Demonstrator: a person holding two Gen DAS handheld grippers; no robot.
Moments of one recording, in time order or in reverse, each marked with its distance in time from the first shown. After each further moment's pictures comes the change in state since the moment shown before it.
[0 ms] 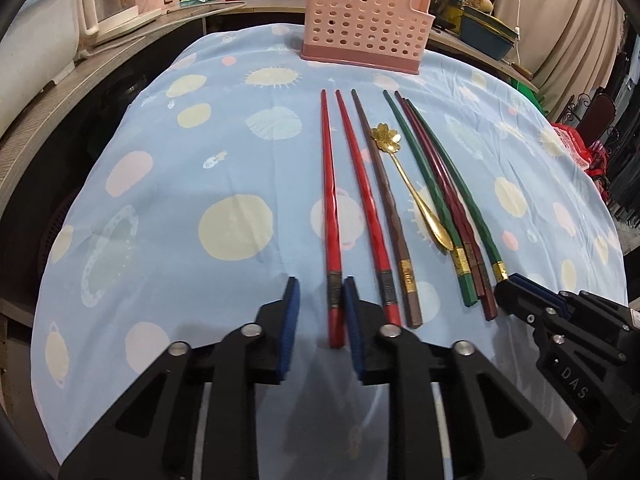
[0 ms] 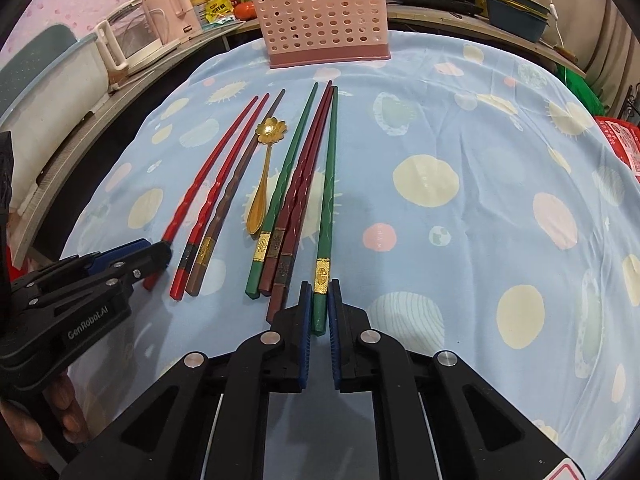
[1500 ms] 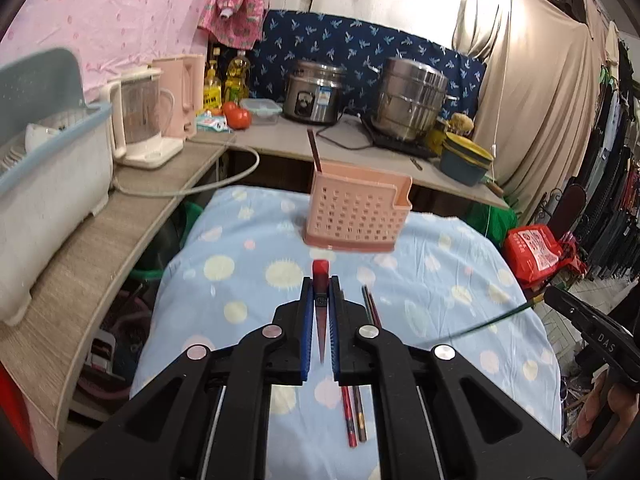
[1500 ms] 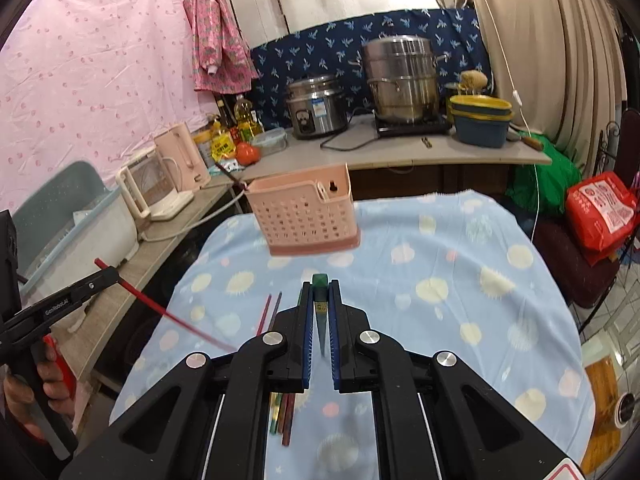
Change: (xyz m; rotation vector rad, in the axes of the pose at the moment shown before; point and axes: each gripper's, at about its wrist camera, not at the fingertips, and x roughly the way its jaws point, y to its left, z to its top) left arm -0.152 0.019 0.118 -0.041 -0.366 -0.059; right arm -0.157 -0.050 0.106 0.071 -0.401 0.050
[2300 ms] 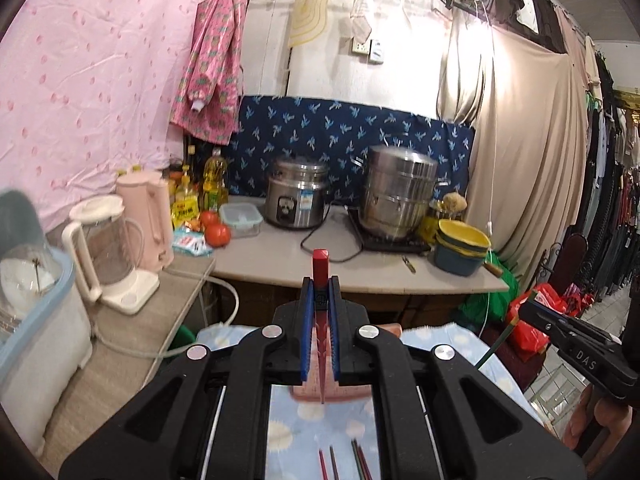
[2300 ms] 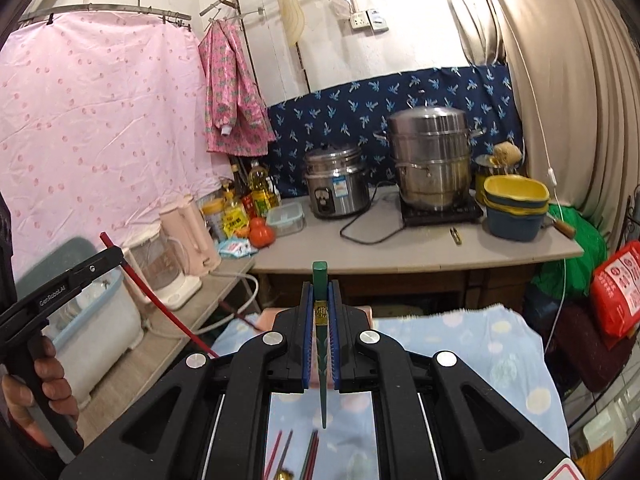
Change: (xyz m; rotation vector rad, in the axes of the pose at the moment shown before) left arm 0.031 -0.038 0.176 0.083 -0.263 -0.016; right arm 0.055 0.018 0.171 -0.043 -0.177 0.063
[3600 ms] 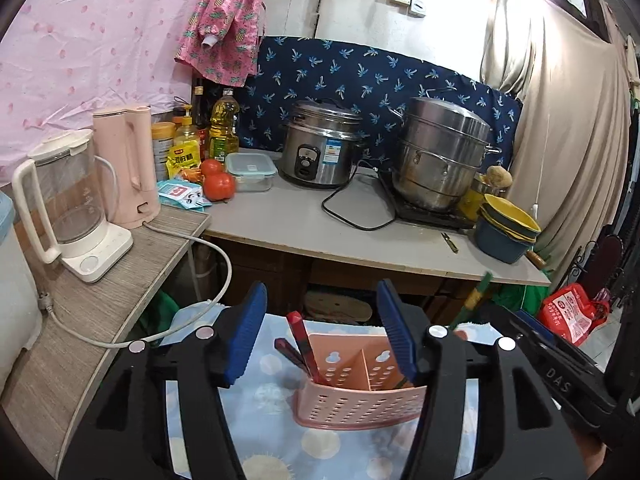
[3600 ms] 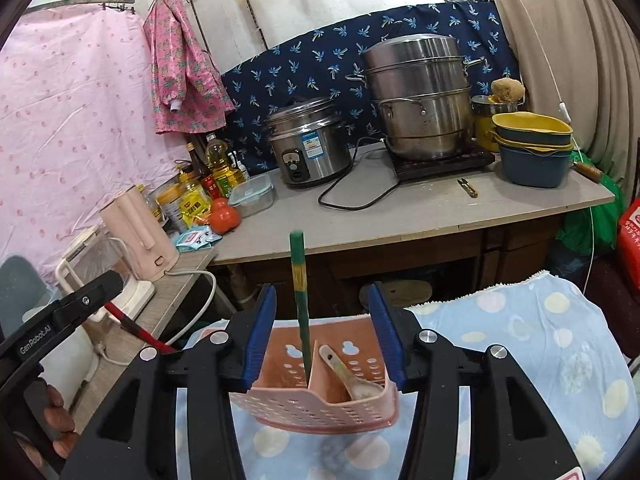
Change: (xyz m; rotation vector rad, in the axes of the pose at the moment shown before) left arm 0.151 0.029 -0.053 -0.081 0.141 0.066; right arm 0.174 -0.024 -0.044 0.128 0.097 -0.059
